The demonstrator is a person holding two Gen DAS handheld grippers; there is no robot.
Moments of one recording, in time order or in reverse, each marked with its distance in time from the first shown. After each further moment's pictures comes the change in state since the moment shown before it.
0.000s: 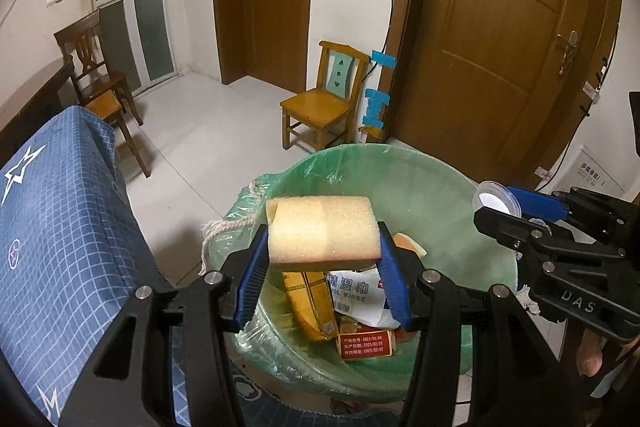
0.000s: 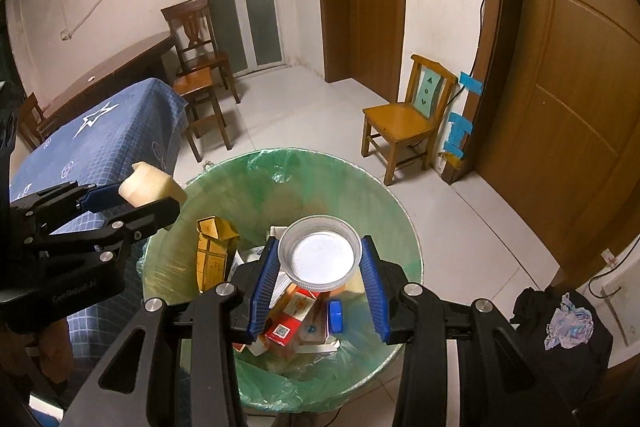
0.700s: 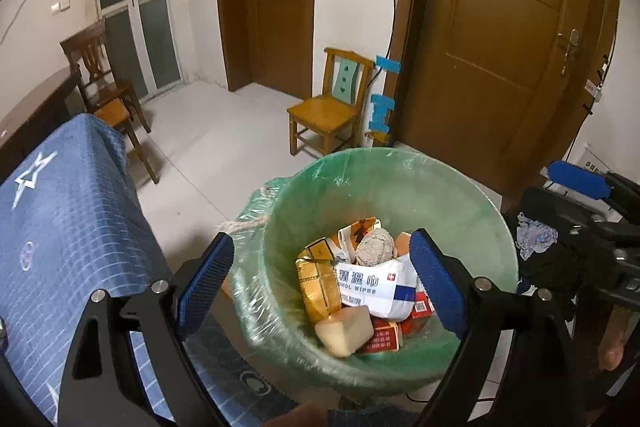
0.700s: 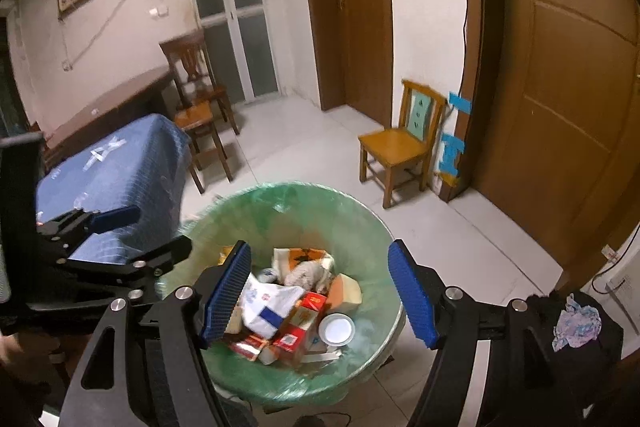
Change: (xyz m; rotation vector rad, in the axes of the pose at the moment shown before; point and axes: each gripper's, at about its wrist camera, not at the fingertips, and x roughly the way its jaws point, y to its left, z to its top) left arm -0.023 -0.001 -0.004 0.017 -0.040 0.036; right arm -0.060 0.001 -0.010 0.051 -0.140 0.014
